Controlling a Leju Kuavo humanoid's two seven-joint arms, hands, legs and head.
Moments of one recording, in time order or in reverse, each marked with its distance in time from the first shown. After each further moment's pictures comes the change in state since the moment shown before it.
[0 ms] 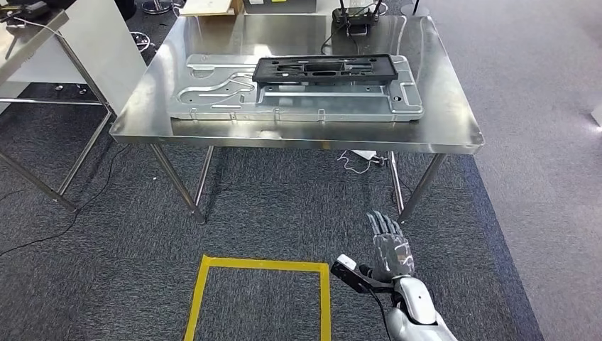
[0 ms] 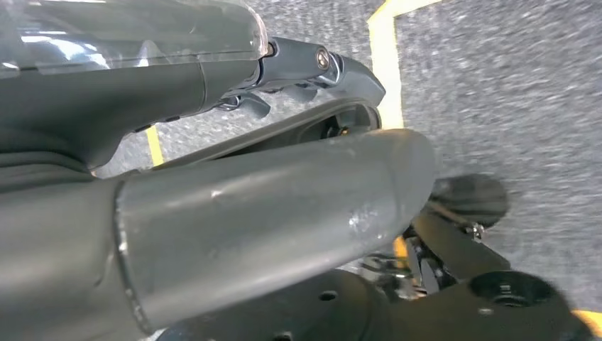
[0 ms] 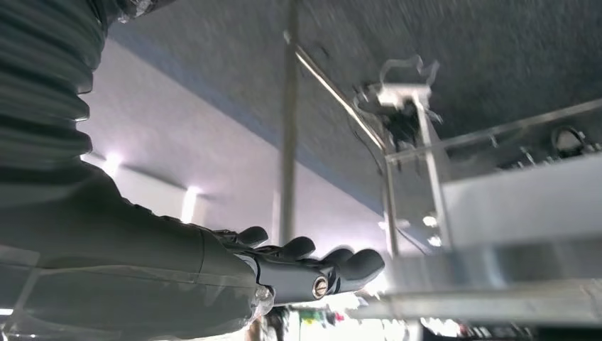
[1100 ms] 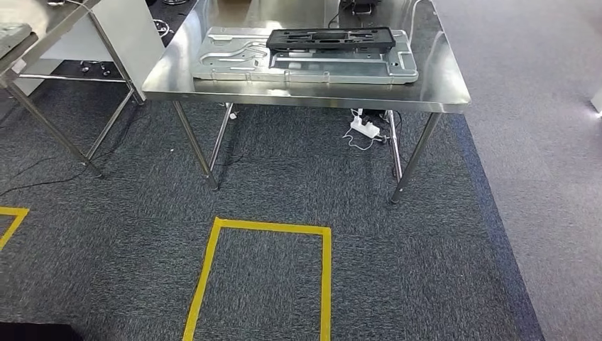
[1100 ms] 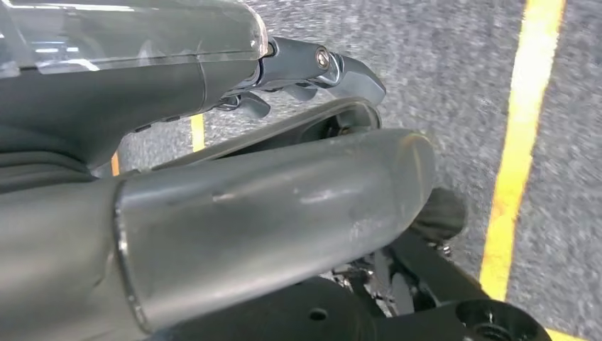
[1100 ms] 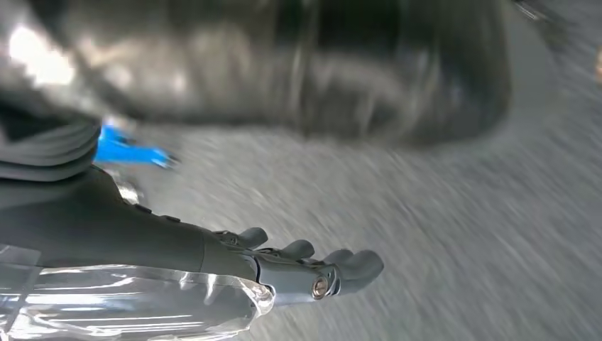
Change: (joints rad) left arm 0.011 -0.016 0.100 0.000 0.064 0.040 -0.012; right arm 0.214 0.129 -0.754 0.653 -0.513 0.322 0.070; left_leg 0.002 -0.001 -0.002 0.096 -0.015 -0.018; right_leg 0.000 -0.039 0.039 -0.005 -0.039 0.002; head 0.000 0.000
